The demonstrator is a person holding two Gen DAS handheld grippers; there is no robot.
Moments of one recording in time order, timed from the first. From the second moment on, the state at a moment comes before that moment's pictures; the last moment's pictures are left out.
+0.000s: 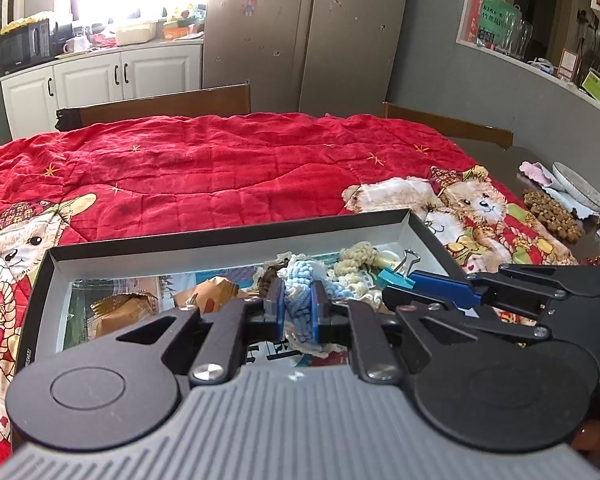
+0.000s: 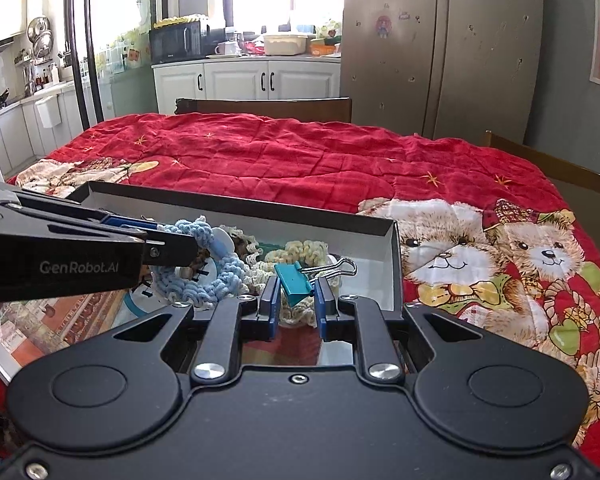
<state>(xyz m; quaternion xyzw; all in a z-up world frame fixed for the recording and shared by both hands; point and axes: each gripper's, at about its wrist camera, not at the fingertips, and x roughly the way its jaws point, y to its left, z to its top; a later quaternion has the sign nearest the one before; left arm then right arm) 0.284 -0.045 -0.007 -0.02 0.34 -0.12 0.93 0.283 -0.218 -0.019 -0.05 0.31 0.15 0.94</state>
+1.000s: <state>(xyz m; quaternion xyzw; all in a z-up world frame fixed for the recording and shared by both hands) 0.286 -0.044 -0.020 0.01 0.36 -0.10 0.93 0.293 -0.218 -0.025 -0.04 0.33 0.15 0.93</state>
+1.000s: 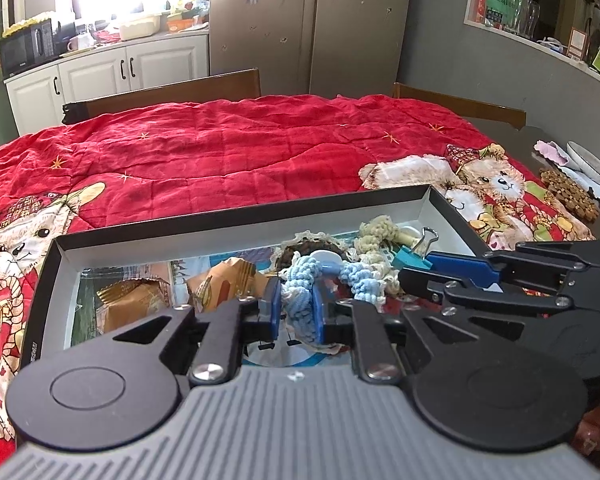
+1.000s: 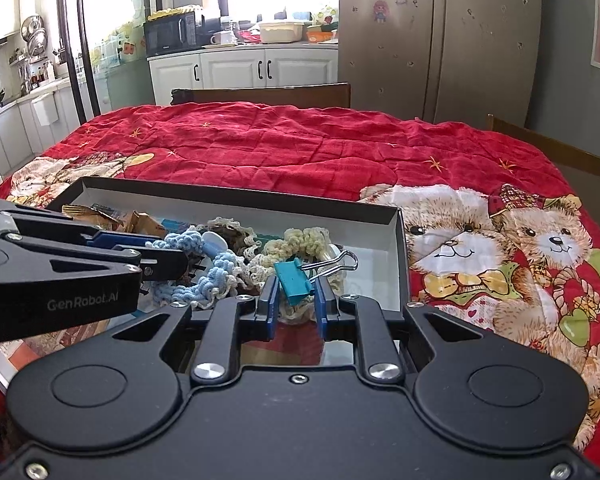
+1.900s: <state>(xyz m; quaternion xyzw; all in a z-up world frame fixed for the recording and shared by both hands) 0.275 -0.045 -0.009 0.01 0.34 -0.10 0.93 0.286 -0.221 -0.019 -0.03 0.32 0.14 0.94</state>
